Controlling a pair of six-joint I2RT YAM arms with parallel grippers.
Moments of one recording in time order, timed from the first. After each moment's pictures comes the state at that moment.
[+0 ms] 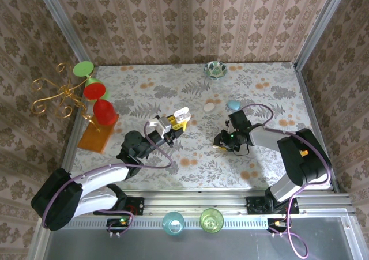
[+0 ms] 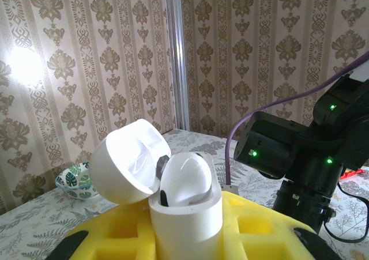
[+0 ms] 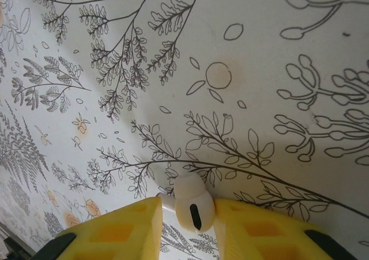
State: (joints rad) left arm -0.77 1.12 0.35 0.95 0.27 0.02; right arm 0.37 1.59 0.71 -0.25 -0.42 0.73
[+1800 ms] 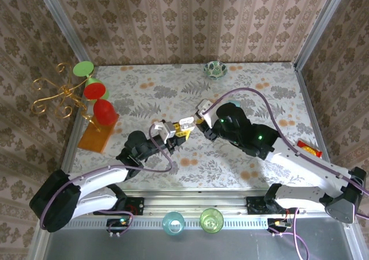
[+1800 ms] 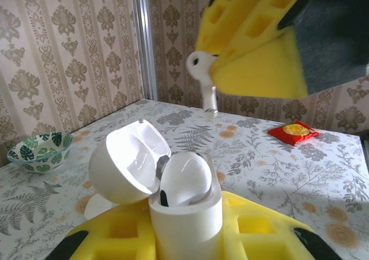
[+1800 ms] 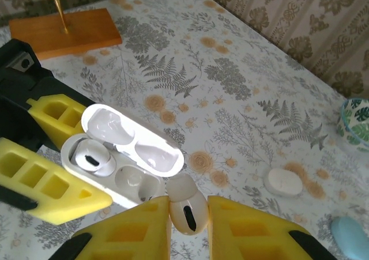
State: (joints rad) left arm -0.79 1.09 0.34 0.80 0.37 0.02; right arm 0.87 1.15 1.09 -0.46 0.17 -0.14
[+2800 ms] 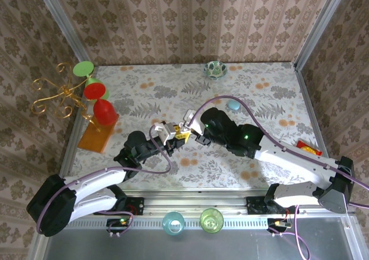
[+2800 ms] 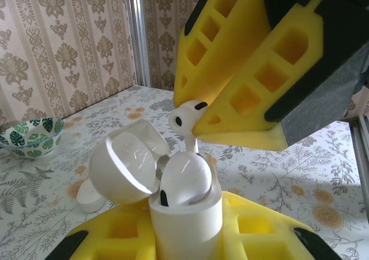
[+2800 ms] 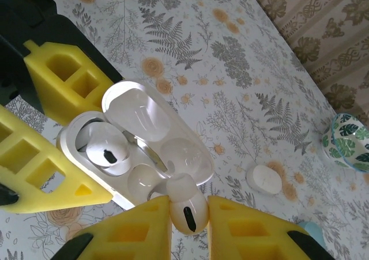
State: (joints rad) left arm -0.79 1.05 0.34 0.71 0.38 0.02; right arm 0.95 1.25 1.14 -0.54 0.28 -0.32
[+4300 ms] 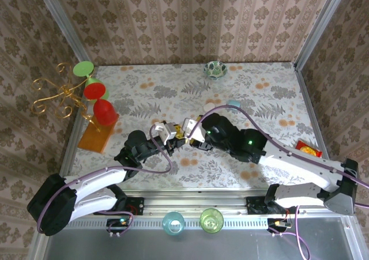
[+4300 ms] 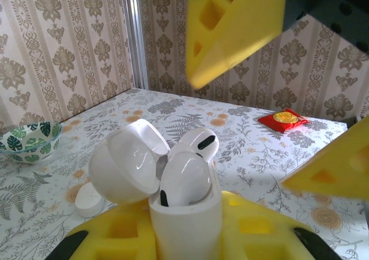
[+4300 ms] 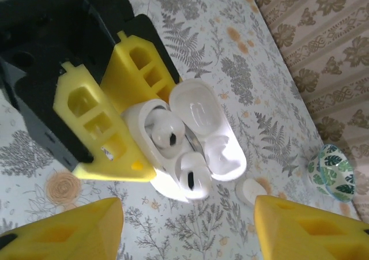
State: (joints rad) left arm -0.79 1.05 0.35 0.71 0.39 0.03; right arm 1.00 1.18 1.11 -0.55 0.27 -0.45
